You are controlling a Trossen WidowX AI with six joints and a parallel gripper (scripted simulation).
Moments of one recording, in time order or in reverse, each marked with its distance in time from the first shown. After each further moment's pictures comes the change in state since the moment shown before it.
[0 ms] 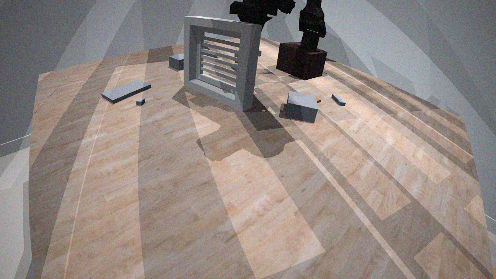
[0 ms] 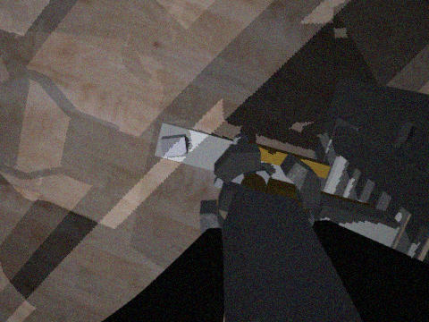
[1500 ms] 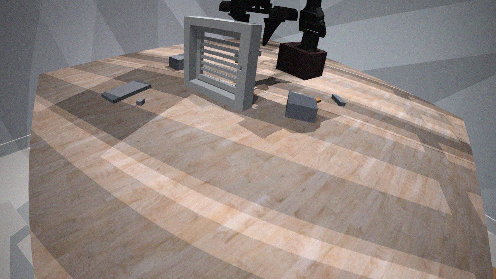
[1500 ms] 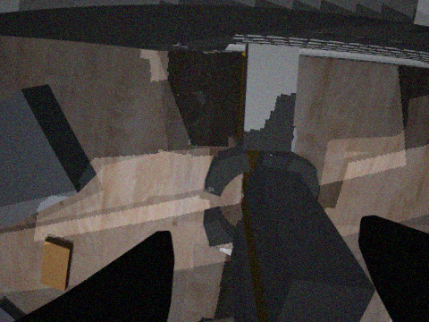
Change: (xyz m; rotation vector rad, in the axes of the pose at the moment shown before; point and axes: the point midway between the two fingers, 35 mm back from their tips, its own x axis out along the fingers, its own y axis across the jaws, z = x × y) arm 0.000 0.000 0.000 1.801 0.000 0.001
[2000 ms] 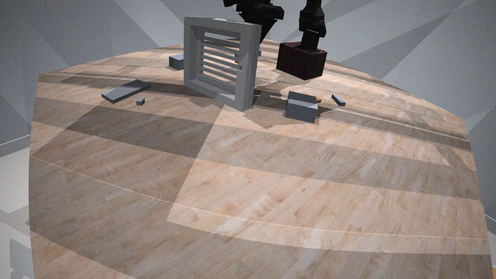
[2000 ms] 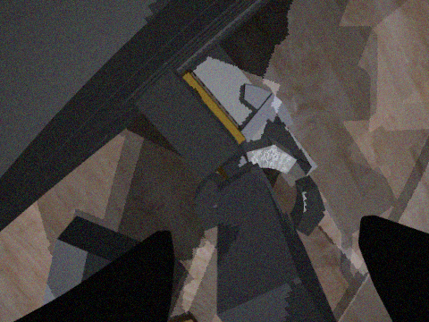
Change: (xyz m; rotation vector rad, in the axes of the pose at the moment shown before) arm 0.000 0.000 0.000 0.743 0.000 0.000
